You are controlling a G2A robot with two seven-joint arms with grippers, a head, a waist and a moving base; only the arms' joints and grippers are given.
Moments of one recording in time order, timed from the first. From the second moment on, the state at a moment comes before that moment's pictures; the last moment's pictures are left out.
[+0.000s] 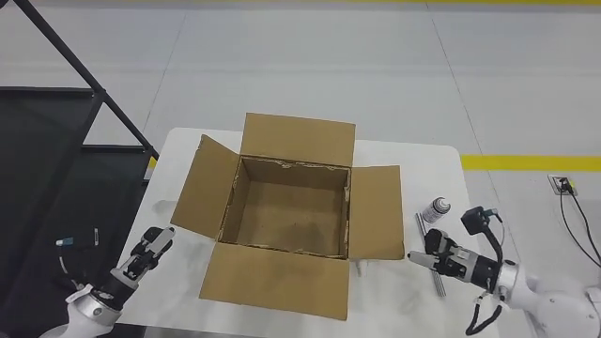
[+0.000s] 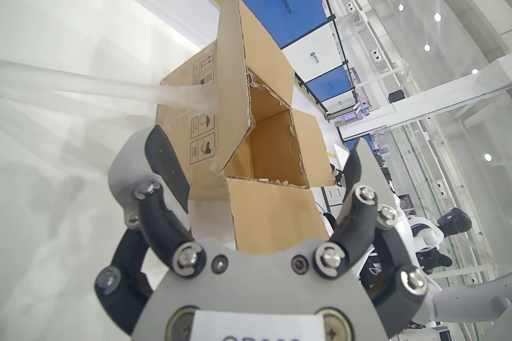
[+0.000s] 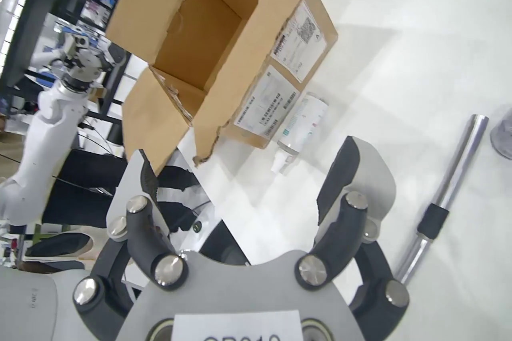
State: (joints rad) left arm 1.63 -1.17 -1.89 -1.87 0.04 -0.39 -0.58; right arm -1.37 -1.07 1.72 -1.72 -0.31 -0.55 0.96
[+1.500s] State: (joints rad) left arm 1.60 -1.16 -1.86 -1.87 0.06 -0.35 -0.51; right arm -1.23 -1.08 1.47 -1.60 -1.07 -0.15 0.93
